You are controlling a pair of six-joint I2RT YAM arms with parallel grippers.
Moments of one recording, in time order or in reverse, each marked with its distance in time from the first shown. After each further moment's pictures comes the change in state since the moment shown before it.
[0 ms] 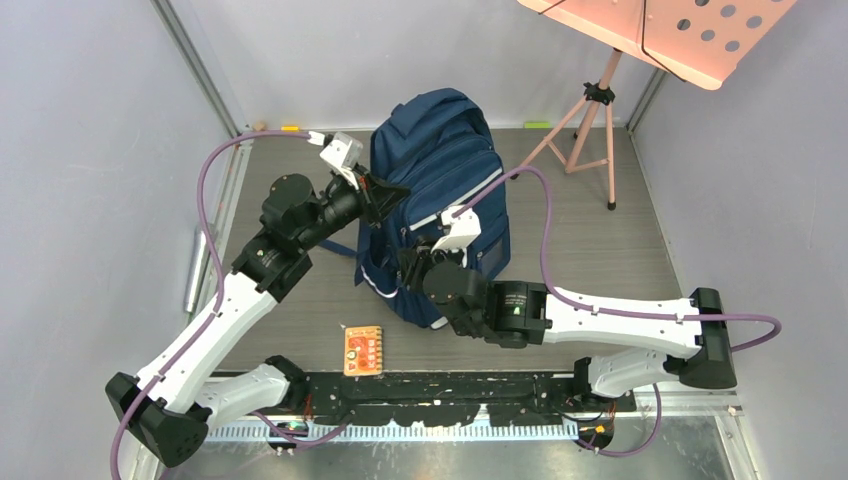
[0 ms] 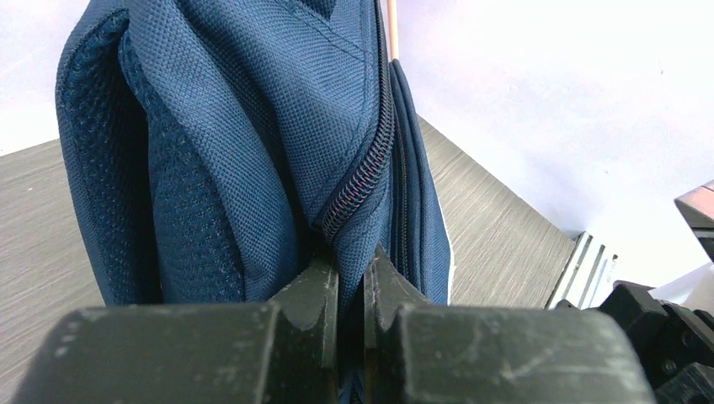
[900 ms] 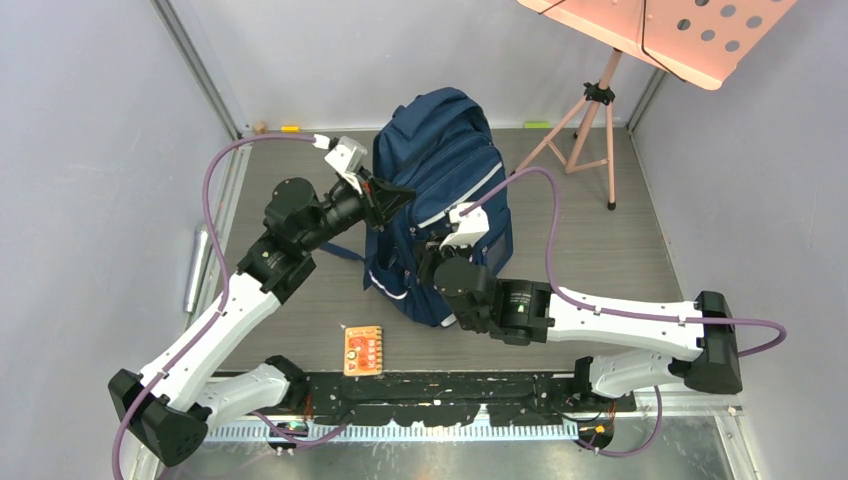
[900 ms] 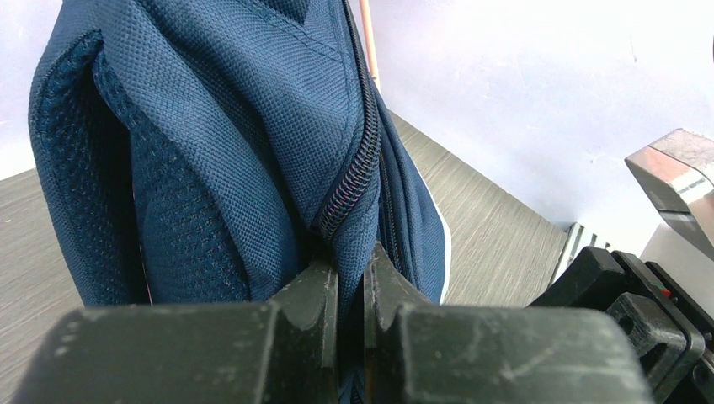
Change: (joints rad) left arm -0.007 0.001 -0.045 0.094 0.060 0.021; right arm -0.060 -0.040 -0.093 0.093 0.013 -0.084
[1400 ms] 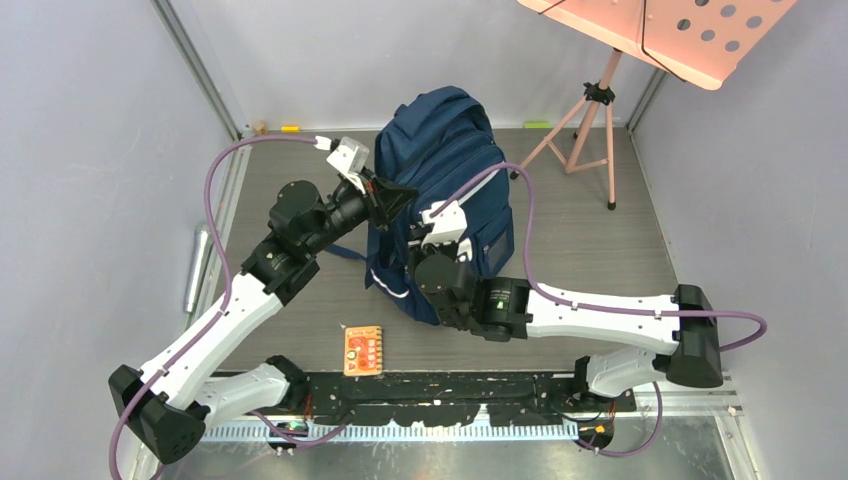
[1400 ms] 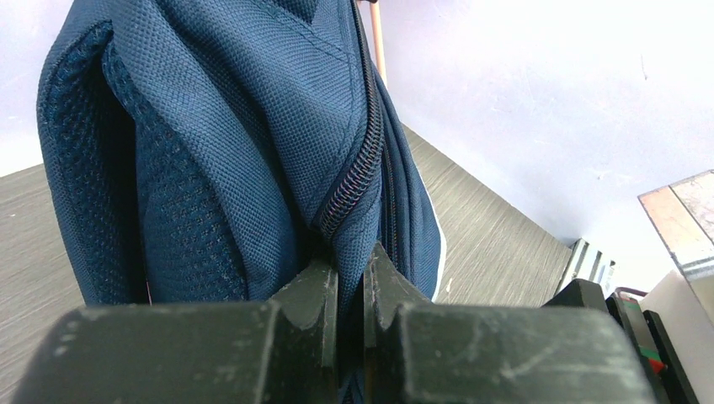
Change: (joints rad) left arm -0.038 0.005 -0.009 0.022 -0.077 -0.019; right arm 0.000 0.097 0.056 0.039 0.068 -0.188
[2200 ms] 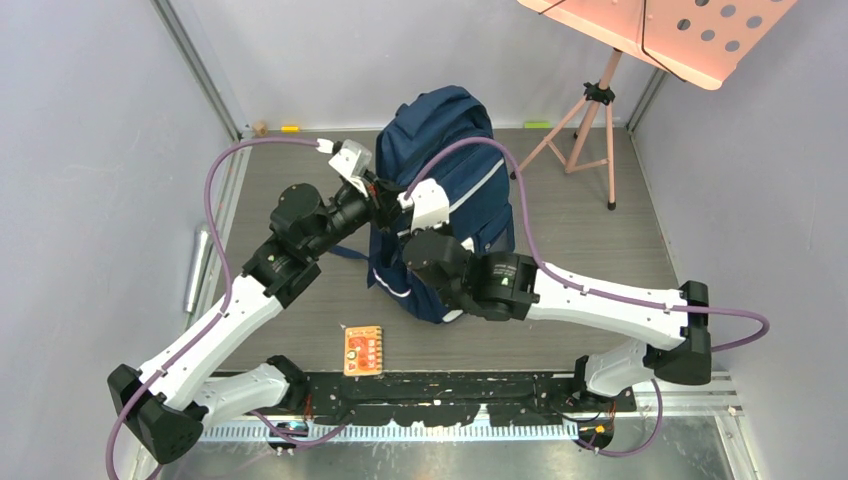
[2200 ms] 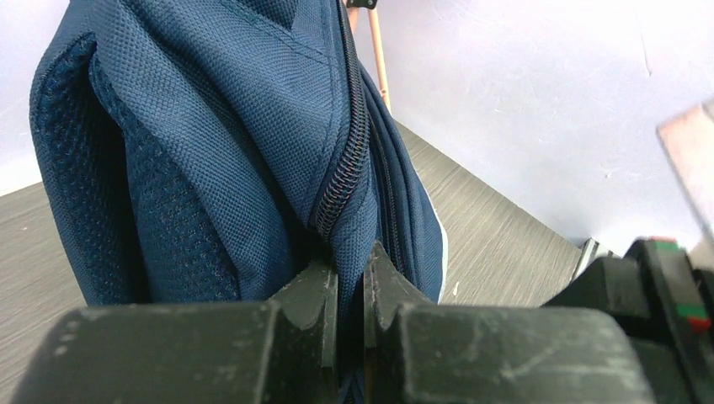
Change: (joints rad) left arm -0.029 -0.006 -0.008 0.016 -0.035 0.033; right arm -0.021 0.063 0.263 -0.376 -0.100 -0.108
